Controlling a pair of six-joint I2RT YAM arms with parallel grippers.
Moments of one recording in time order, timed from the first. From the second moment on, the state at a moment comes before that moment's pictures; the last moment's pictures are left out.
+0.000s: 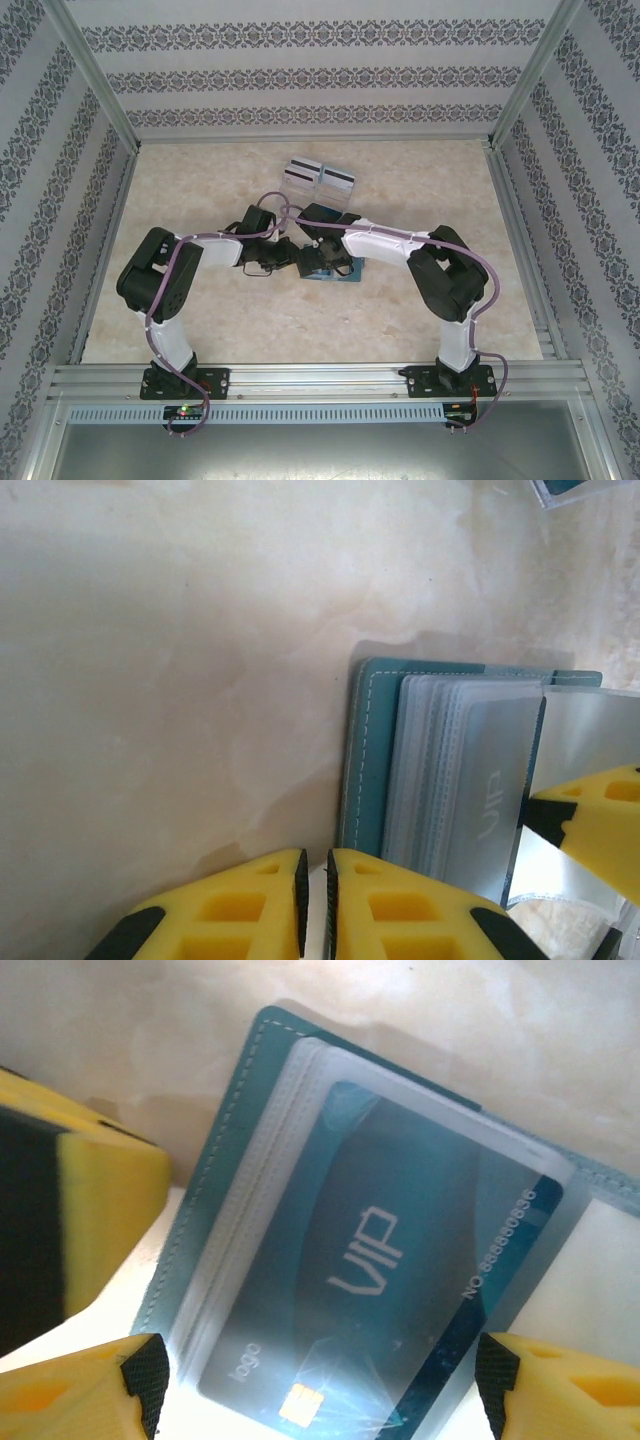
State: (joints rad) left arm -0.40 1.82 0.87 -0.03 0.51 -0.69; right arm 0.78 1.93 1.31 -0.65 0.01 0.47
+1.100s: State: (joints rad) left arm -0.41 1.80 0.84 0.02 0.49 -0.72; right arm 0.71 1.93 1.27 -0.56 -0.04 0.43
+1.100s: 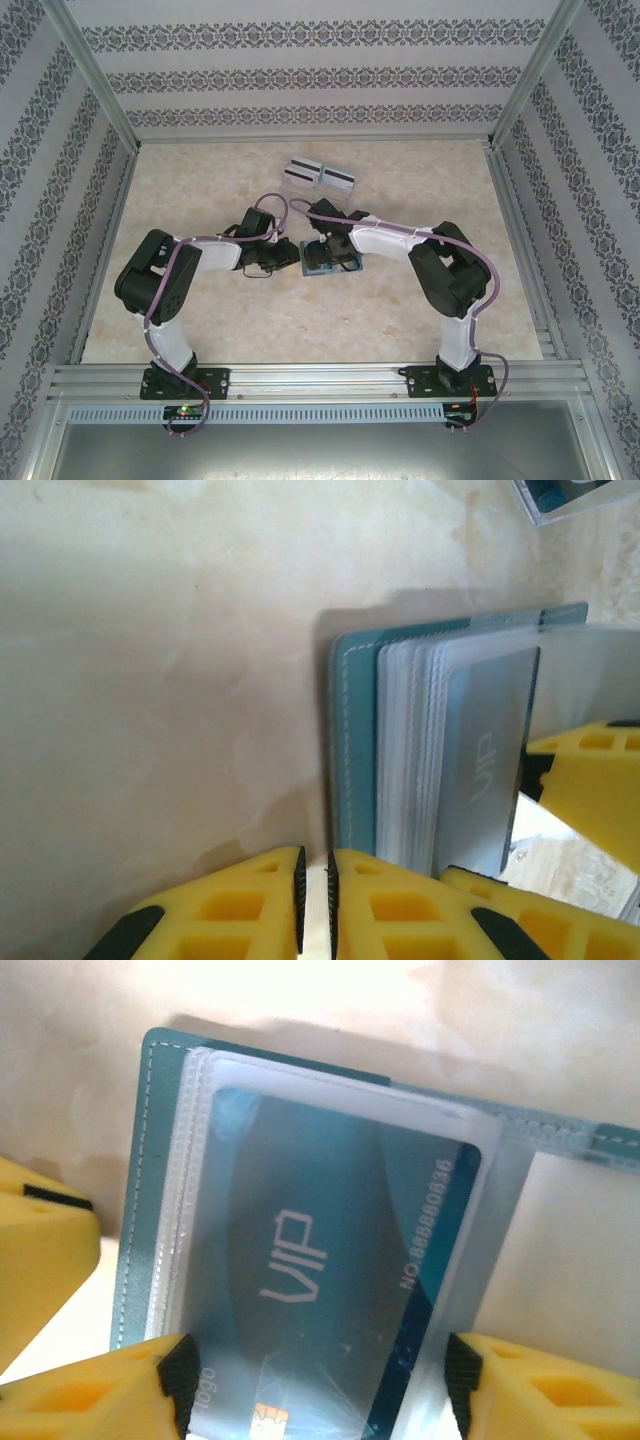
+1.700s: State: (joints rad) left arm -0.41 1.80 0.84 0.00 0.48 -0.71; right arm 0.76 1.97 1.33 -0.63 0.02 0.41
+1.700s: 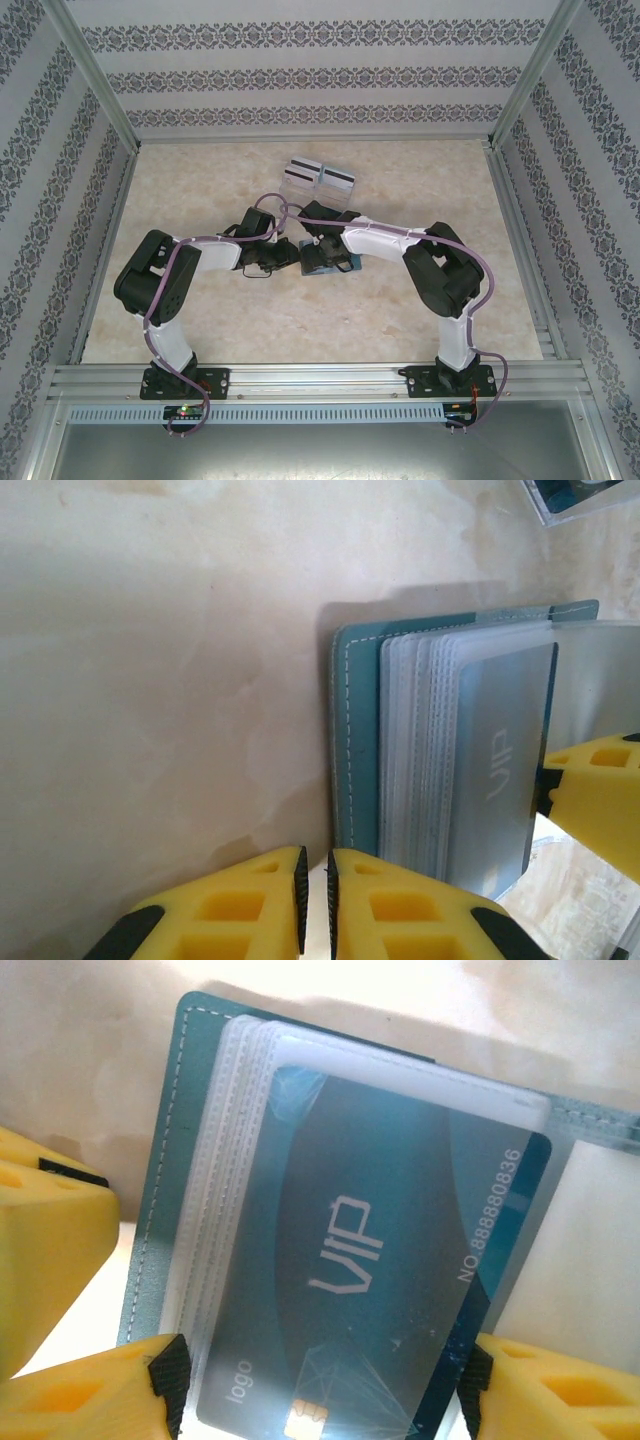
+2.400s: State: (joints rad) left arm -0.40 1.79 0.84 -0.01 0.47 -0.71; right arm 0.77 1.99 1.37 -0.66 0.04 0.39
